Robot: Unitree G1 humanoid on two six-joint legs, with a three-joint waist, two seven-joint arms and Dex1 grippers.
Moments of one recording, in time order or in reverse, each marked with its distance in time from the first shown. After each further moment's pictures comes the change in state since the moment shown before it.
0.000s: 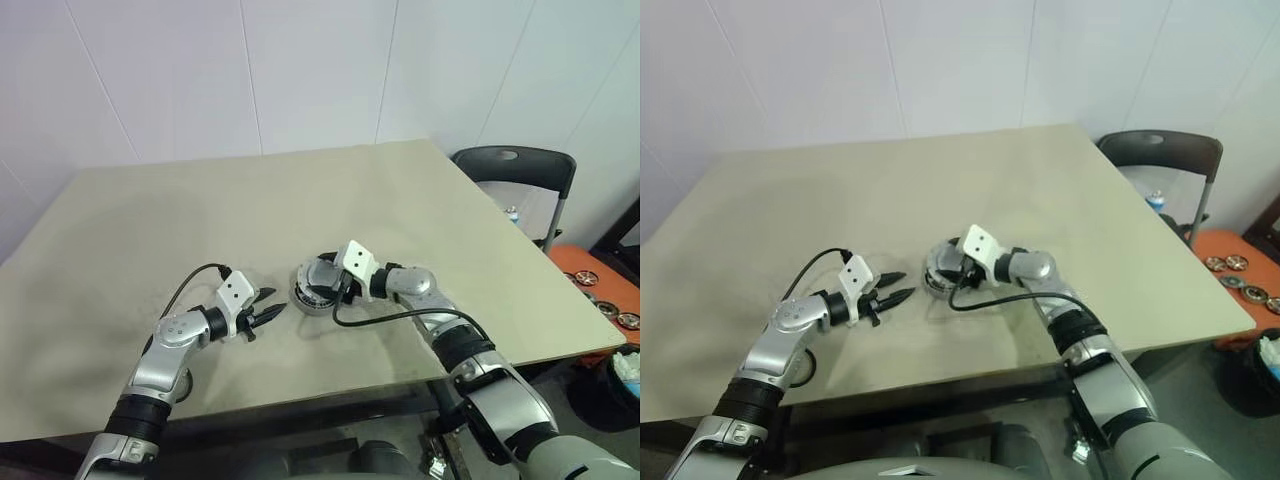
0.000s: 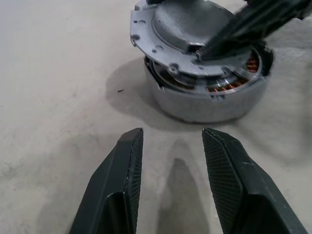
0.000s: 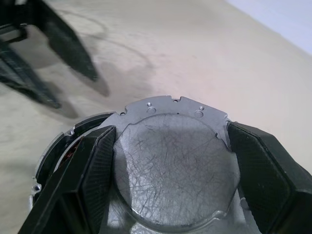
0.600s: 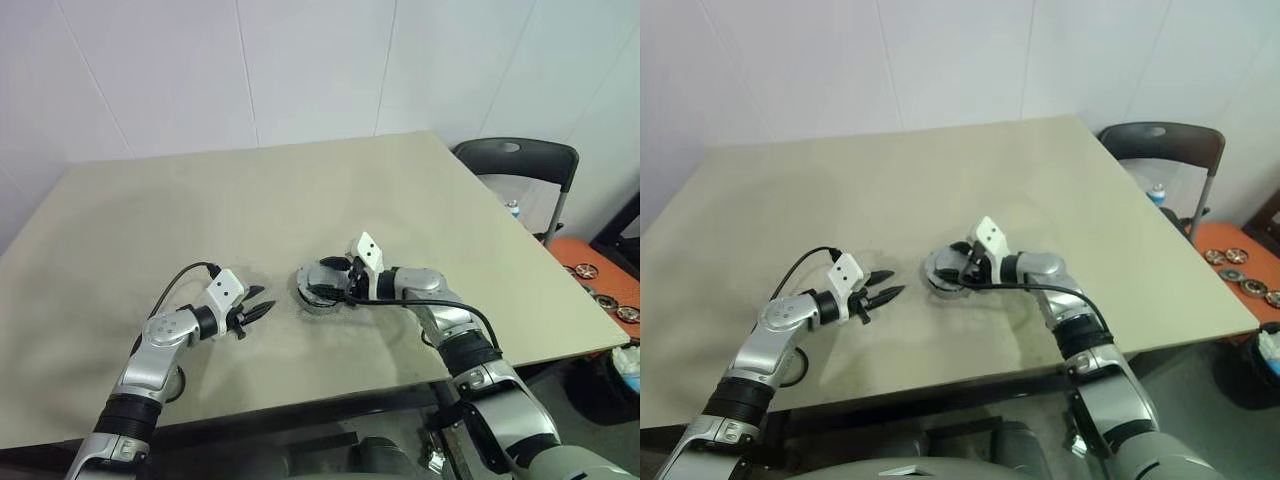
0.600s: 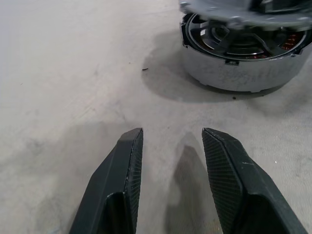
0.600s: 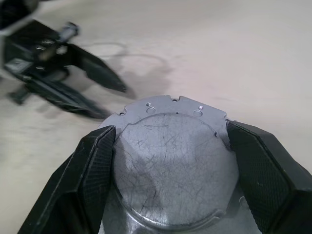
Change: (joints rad) left arm 0.000 0.036 0.024 0.023 -0.001 -0.006 0.012; right arm 0.058 0.005 -0.076 -0.182 0.130 0.291 0.097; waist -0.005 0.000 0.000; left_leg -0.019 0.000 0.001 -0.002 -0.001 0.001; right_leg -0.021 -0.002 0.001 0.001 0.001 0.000
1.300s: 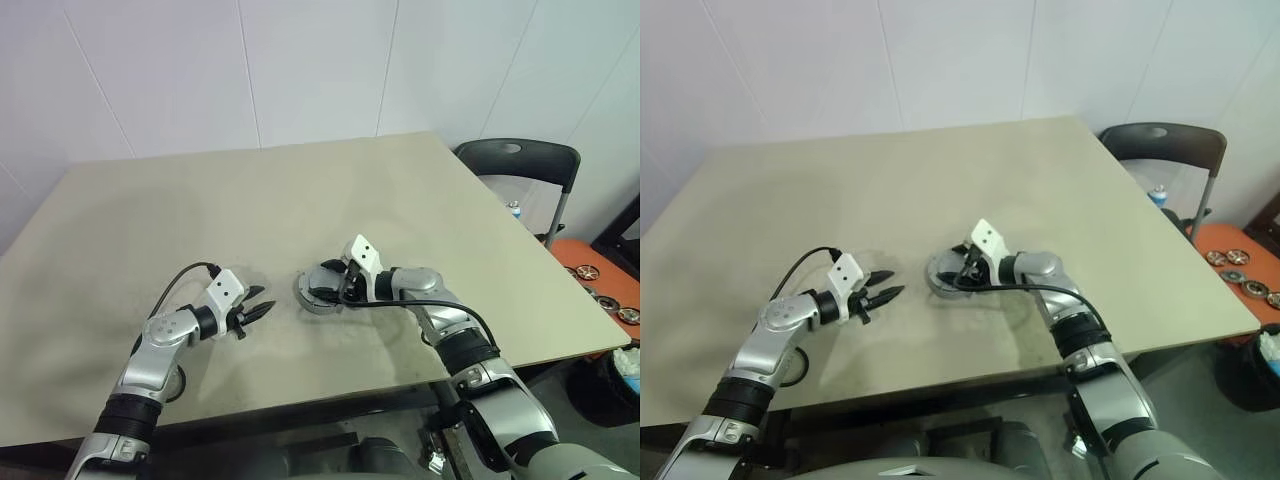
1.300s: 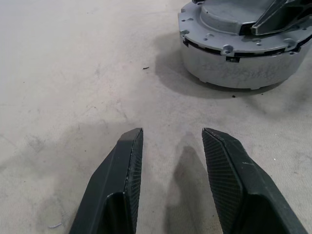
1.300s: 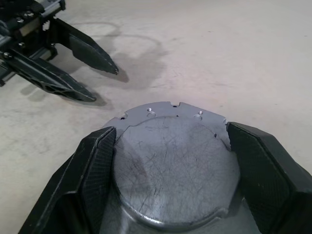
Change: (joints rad) left arm 0.000 0.000 0.000 0.000 0.000 0.000 0.000; right arm -0.015 0.001 0.015 0.008 -0.077 0.032 -0.013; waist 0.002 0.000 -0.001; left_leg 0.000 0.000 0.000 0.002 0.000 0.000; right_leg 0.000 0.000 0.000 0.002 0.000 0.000
